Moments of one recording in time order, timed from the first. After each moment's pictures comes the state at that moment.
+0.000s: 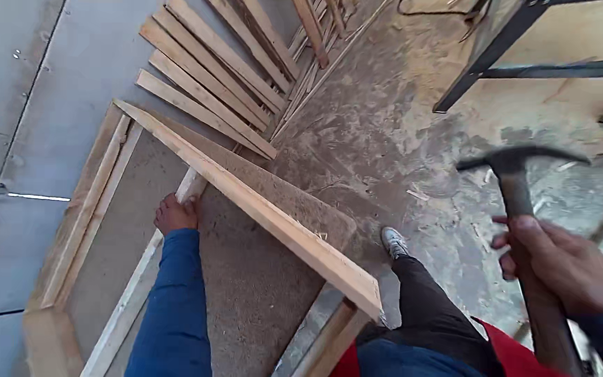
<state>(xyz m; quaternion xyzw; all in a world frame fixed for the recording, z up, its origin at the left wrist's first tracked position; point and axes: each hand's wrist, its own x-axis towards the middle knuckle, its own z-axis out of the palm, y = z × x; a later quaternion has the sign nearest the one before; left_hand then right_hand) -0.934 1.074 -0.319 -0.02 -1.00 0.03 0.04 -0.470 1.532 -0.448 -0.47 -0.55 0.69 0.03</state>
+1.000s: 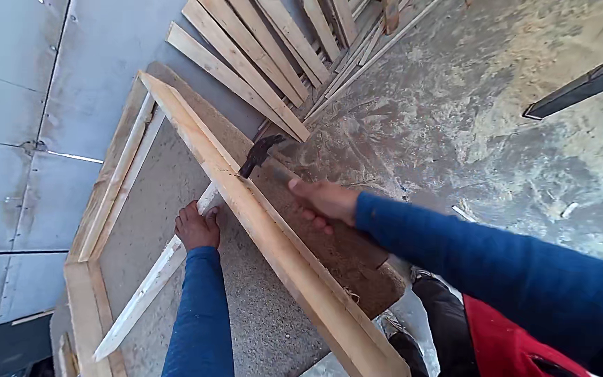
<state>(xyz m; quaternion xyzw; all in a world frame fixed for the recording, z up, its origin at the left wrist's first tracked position) -0.932 1.056 -0.332 -0.01 -1.00 0.05 0.08 -0.863 1.407 -0.348 -0.13 -0.51 0.75 -0.41</state>
